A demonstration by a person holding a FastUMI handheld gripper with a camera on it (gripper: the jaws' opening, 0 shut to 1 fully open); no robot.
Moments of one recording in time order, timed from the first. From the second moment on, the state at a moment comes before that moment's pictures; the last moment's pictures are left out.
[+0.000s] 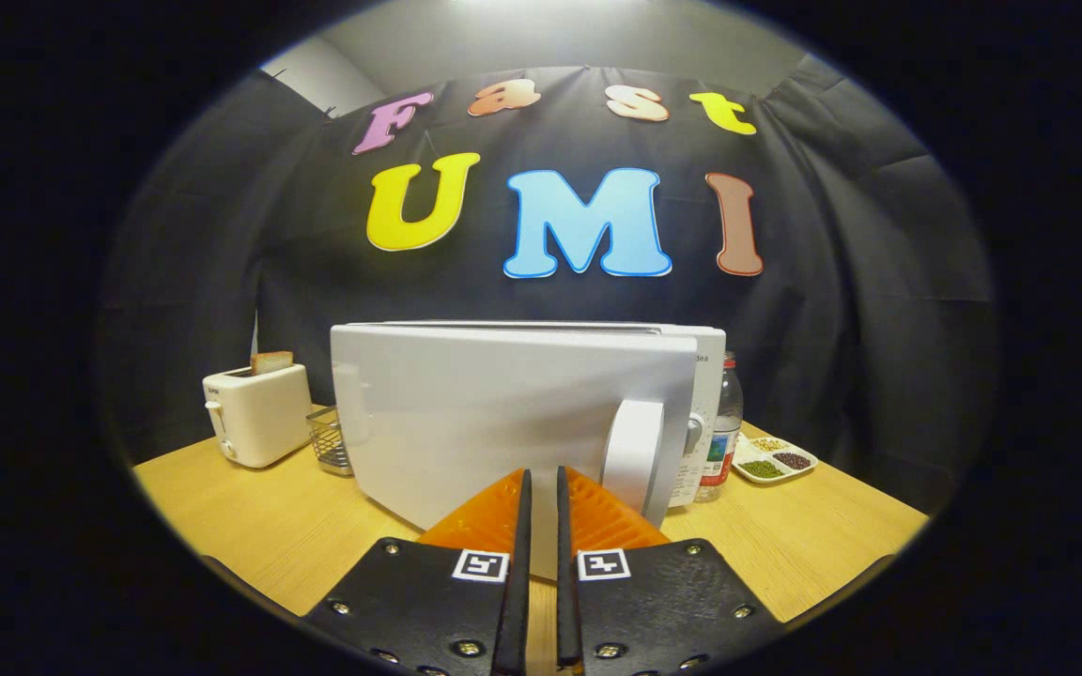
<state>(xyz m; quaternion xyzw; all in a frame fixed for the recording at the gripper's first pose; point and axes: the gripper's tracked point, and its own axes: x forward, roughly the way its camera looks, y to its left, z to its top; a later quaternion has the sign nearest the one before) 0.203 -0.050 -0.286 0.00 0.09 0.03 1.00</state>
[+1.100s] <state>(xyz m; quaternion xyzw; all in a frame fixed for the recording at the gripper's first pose) 0.320 -0.065 -0.297 -0.01 0.11 -0.04 0.99</state>
